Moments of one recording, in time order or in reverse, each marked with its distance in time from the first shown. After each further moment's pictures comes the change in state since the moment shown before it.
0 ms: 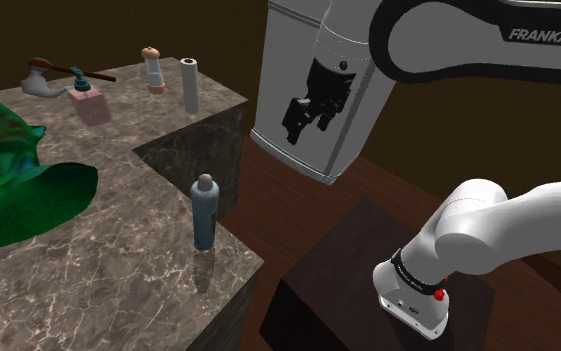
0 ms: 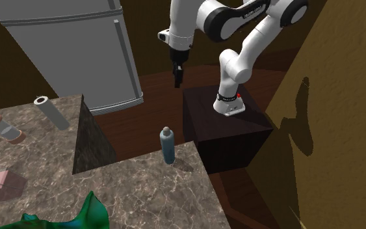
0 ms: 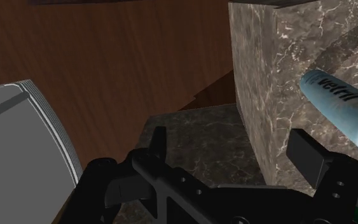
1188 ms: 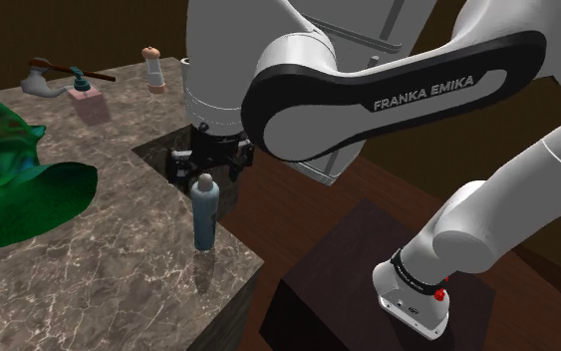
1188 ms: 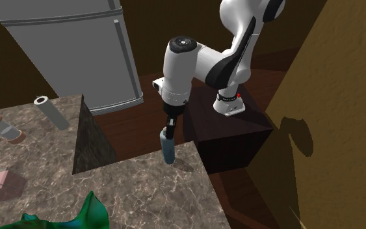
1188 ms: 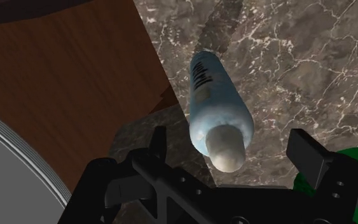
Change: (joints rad) arm -0.056 0.506 0.404 0.263 -0.111 0.274 0.613
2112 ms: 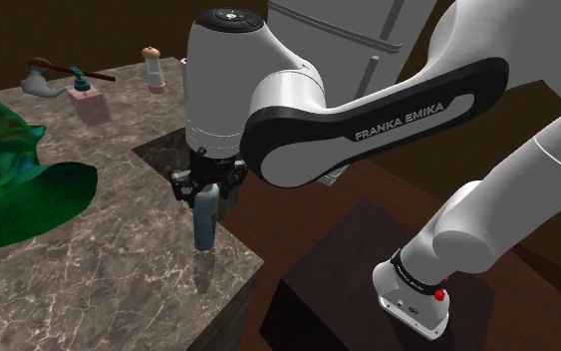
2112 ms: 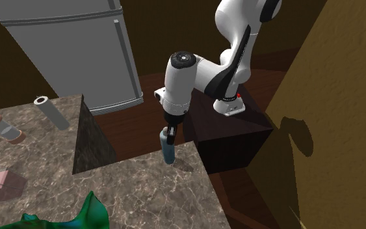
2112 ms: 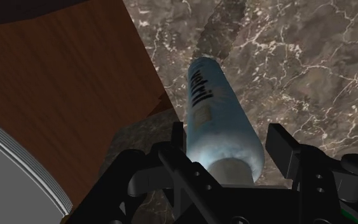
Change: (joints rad) arm 0.000 0.052 0.019 -0.058 -0.044 0.100 0.049
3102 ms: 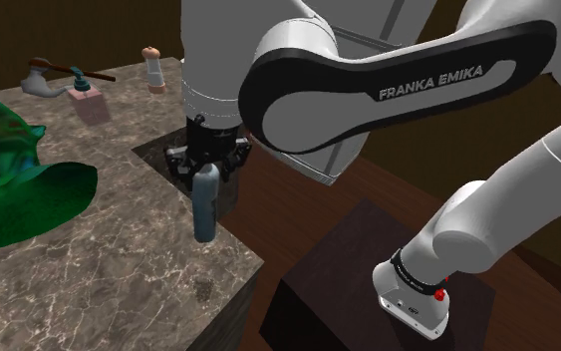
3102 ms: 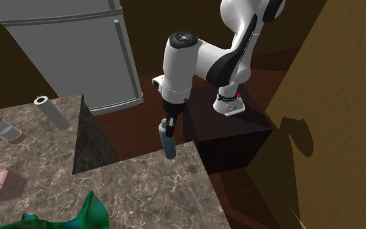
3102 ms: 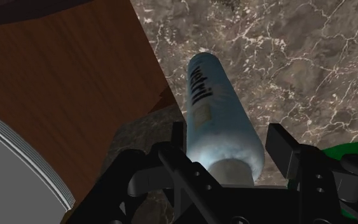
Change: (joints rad) arm 0.001 -0.050 -0.015 0.095 0.043 -0.133 -0.039
